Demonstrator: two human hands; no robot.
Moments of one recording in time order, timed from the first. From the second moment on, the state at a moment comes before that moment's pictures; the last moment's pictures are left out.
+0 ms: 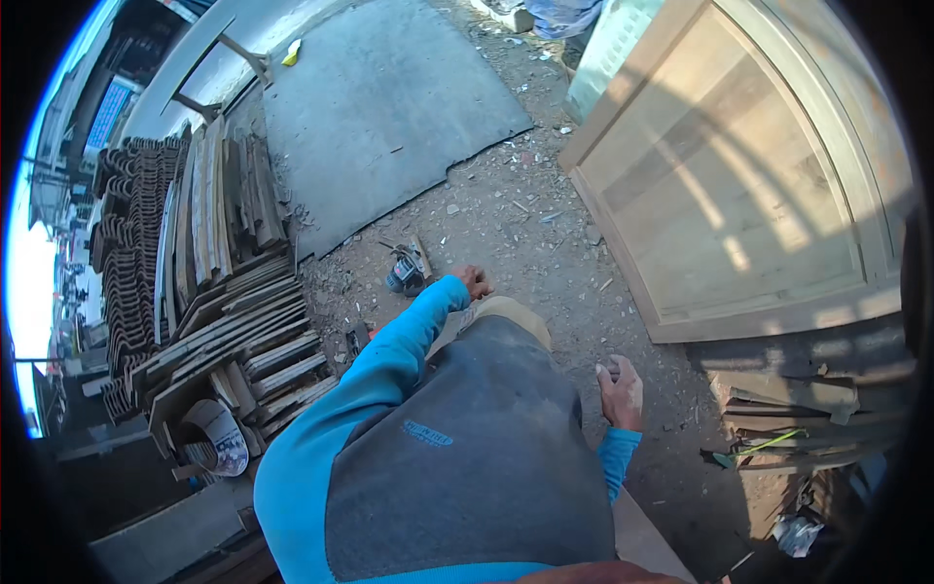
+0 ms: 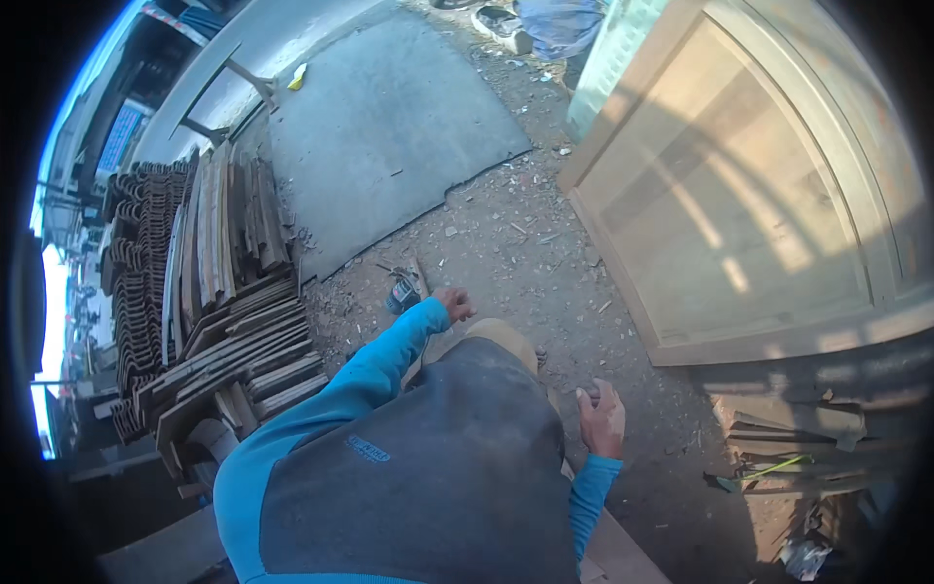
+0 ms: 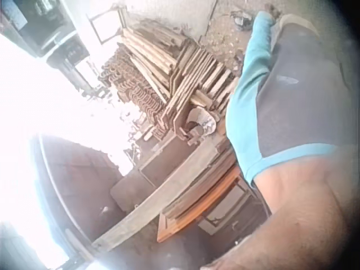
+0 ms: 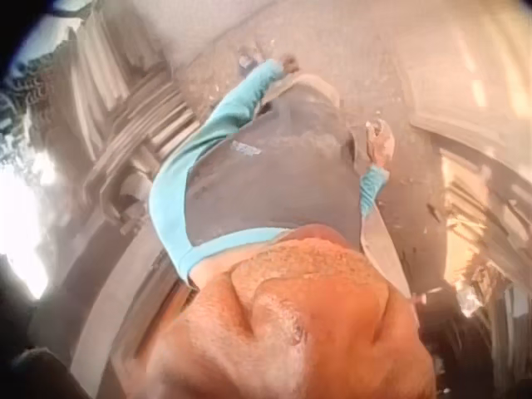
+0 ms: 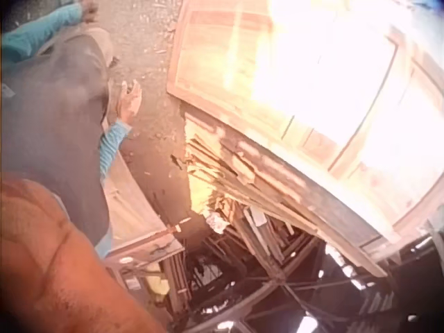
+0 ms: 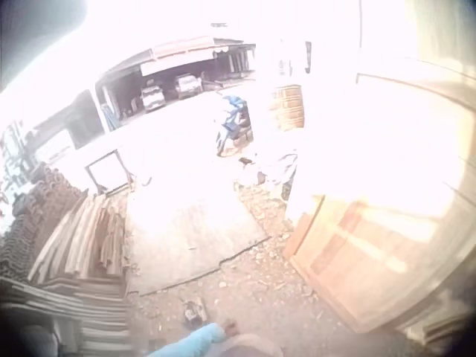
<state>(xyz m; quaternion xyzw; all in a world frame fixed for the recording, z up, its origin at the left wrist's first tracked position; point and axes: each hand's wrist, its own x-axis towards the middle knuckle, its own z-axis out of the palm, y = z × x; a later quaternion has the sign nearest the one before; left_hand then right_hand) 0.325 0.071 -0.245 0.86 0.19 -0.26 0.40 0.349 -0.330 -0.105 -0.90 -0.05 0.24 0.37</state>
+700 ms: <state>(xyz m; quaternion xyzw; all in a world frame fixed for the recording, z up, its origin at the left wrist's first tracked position) 0.659 -0.058 -0.343 0.78 0.15 -0.33 0.51 0.524 -0.504 -0.119 -0.92 0.08 0.13 0.36</state>
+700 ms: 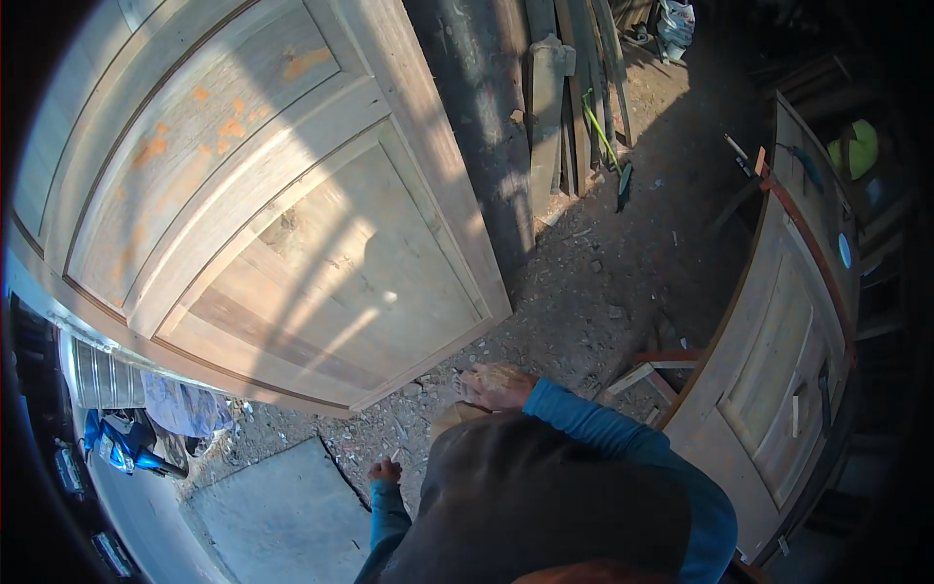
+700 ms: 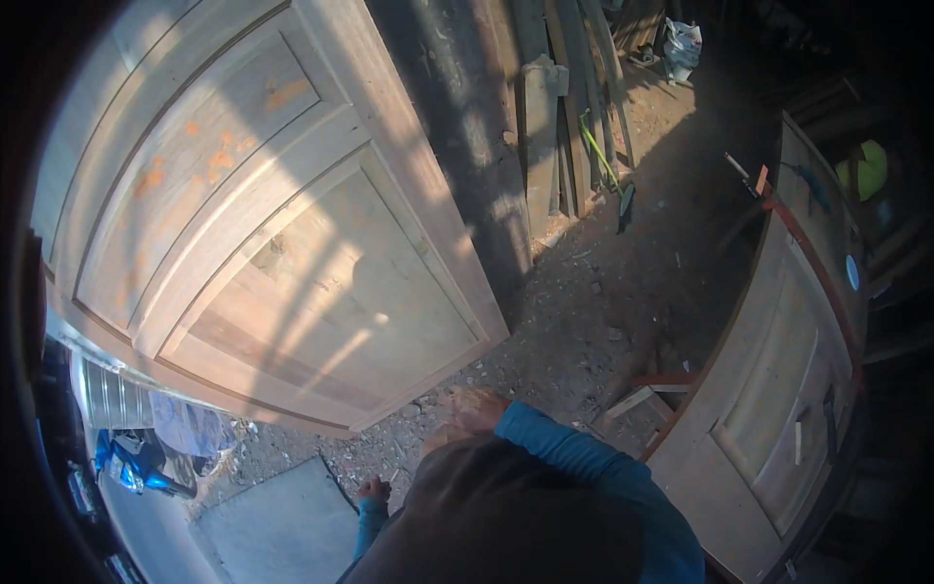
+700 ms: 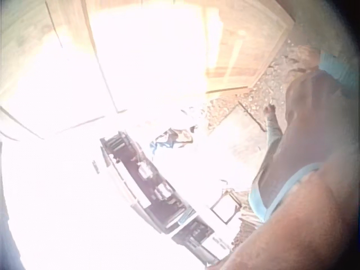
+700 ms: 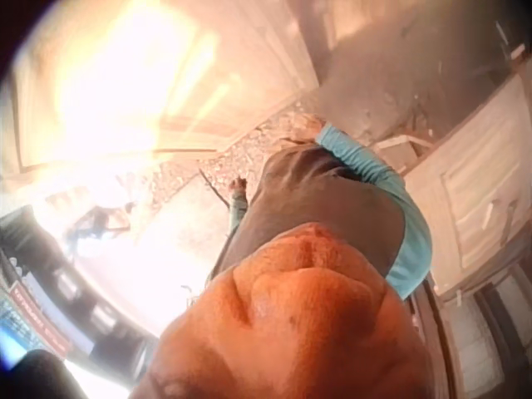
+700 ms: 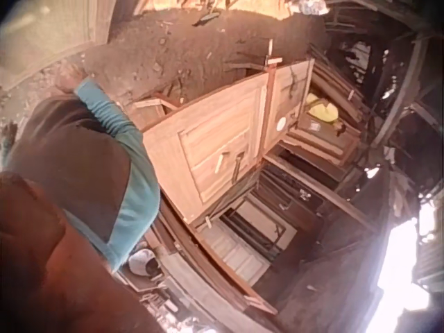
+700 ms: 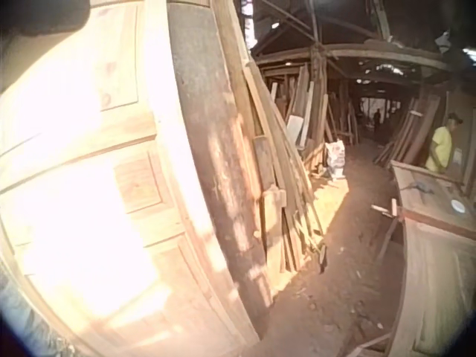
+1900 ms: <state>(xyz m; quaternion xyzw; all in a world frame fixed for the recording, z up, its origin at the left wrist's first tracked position) 0.647 -0.592 -0.260 0.84 -0.10 -0.43 0.30 0.415 -1.031 -0.142 -0.92 0.32 -0.03 0.23</state>
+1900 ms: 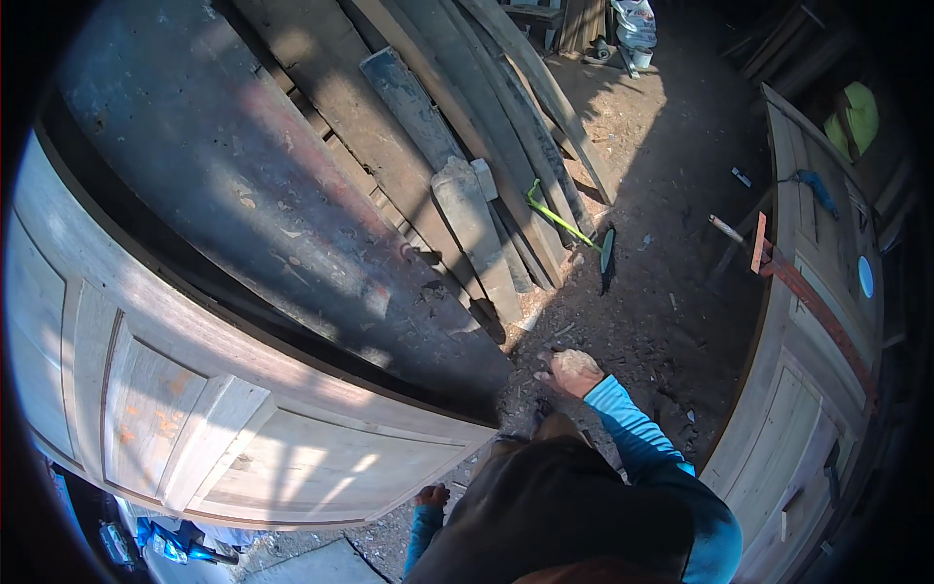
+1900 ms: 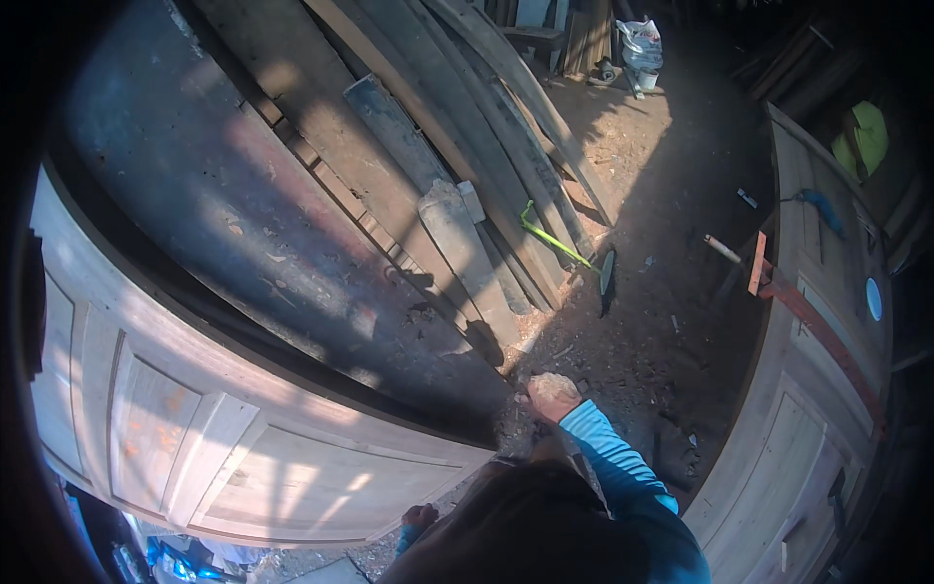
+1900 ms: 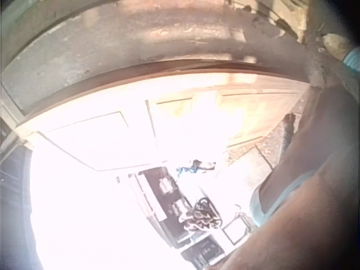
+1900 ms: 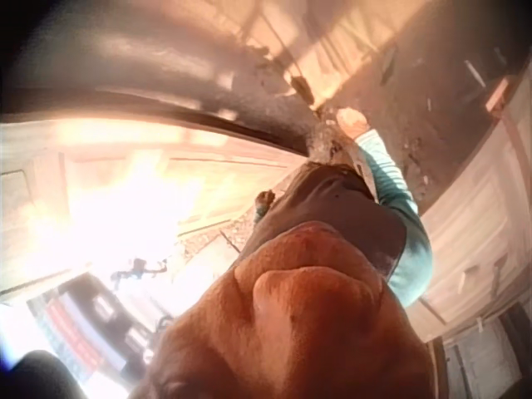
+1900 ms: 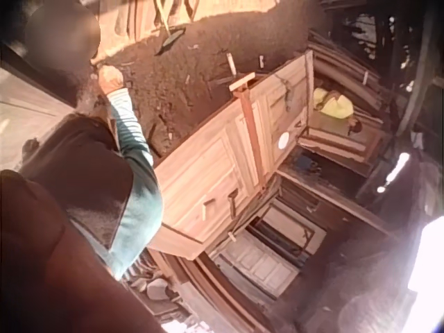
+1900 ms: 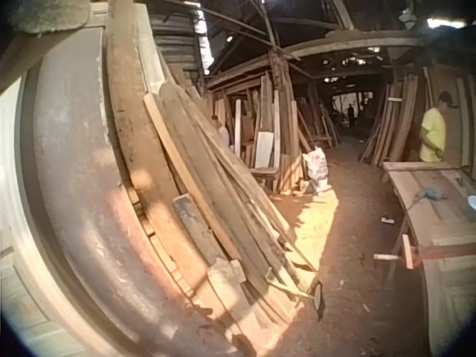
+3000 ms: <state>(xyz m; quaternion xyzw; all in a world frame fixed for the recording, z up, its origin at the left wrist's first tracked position) 0.773 -1.229 0.093 0.74 -0.42 -0.07 0.53 0.652 -1.412 -0.200 -0.62 0.35 -0.21 0.67</state>
